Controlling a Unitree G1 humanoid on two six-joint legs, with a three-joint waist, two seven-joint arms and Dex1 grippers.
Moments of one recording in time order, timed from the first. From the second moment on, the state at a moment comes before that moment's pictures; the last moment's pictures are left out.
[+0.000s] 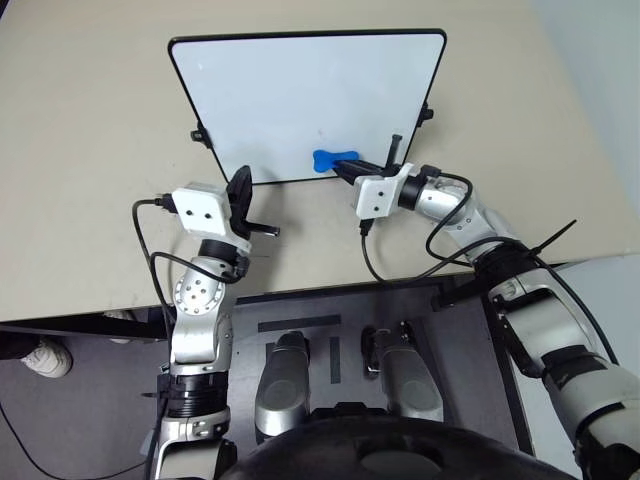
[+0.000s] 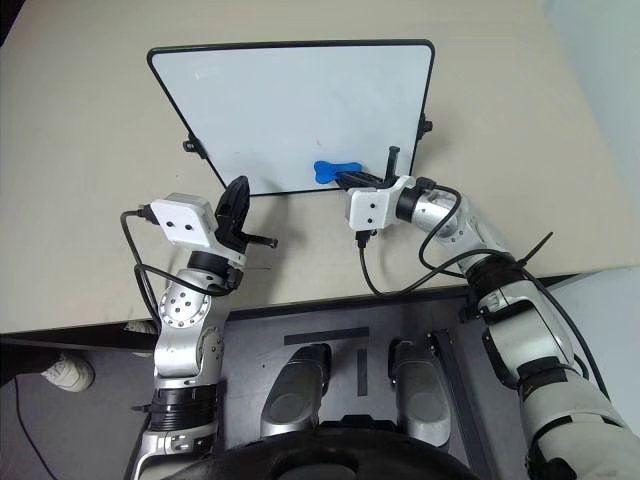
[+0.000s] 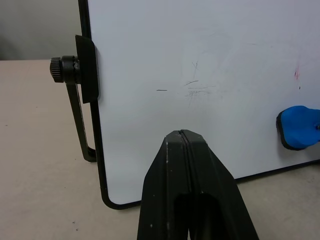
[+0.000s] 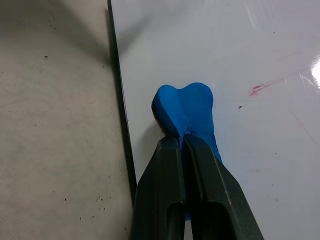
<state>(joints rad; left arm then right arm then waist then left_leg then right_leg) -0.02 0.15 0.09 -0.19 -0.15 0.01 -0.21 -0.74 -0.35 0.41 0.67 -0.44 -0.66 0.41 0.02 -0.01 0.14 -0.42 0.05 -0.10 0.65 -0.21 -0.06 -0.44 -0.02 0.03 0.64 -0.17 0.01</state>
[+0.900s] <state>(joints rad) -0.02 0.16 0.10 -0.19 -0.16 0.01 -0.22 -0.56 -0.42 0.32 0.33 -0.22 -0.55 0.48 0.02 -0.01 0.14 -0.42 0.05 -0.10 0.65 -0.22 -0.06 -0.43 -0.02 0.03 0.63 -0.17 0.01</state>
